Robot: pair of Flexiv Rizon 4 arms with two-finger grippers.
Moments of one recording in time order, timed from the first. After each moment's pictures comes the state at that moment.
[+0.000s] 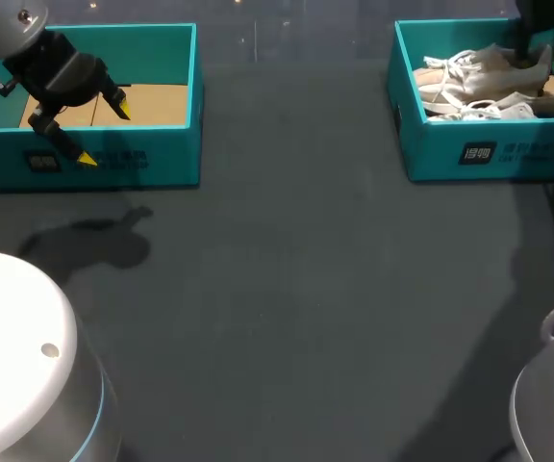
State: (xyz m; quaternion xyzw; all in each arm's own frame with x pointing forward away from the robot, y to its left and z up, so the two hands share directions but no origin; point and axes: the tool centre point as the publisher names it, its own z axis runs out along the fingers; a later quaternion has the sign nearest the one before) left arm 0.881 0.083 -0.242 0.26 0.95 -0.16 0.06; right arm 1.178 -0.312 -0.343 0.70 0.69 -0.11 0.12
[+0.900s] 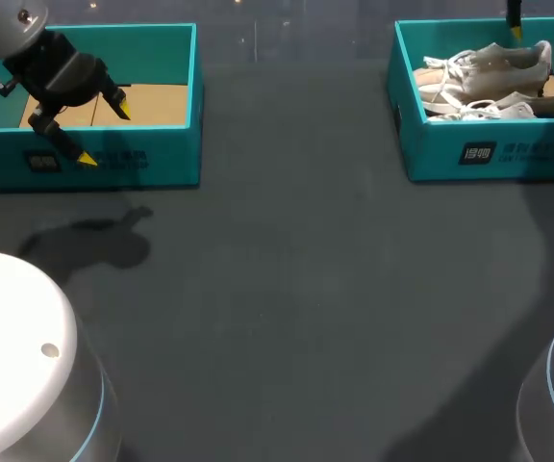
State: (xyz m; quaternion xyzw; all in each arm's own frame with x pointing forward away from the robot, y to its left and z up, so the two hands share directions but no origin) left arm 0.881 0.083 -0.242 0.26 0.95 -0.16 0.06; right arm 1.150 -0.272 -0.246 0.71 0.69 -0.08 0.12
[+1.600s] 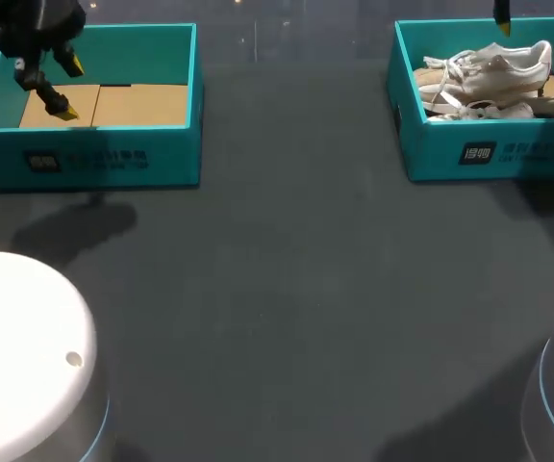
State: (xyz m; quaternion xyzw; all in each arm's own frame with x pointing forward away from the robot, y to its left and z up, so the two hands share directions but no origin) left arm 0.927 0.136 -0.199 -0.07 0.99 -0.12 0.05; right arm 1.071 -0.212 -0.191 0.69 0.71 -0.07 0.11
